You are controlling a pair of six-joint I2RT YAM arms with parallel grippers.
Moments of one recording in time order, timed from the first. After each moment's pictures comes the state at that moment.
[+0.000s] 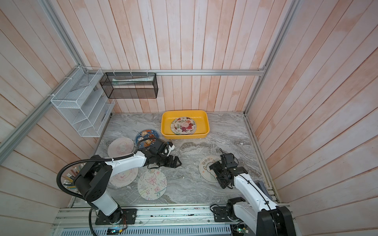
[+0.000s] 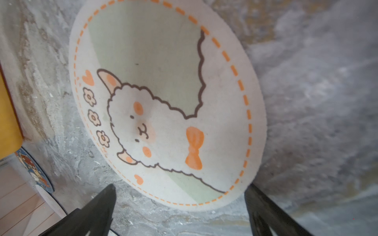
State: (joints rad) left arm -0.67 1.69 0.97 -0.29 0.38 -0.47; right arm 0.22 1.03 0.45 -0.56 -0.19 1.18
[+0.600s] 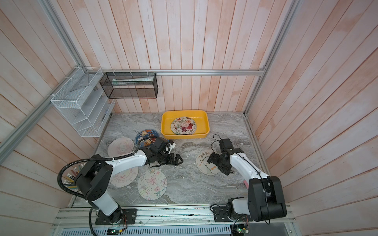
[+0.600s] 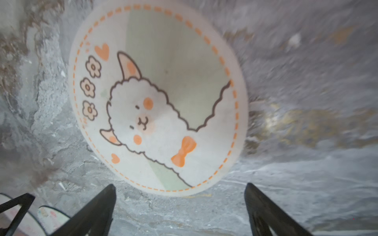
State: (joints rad) left arm -0.68 1.71 1.01 -0.26 0.40 -0.53; right arm 0.14 1.36 0.80 -0.76 -0.16 0.68
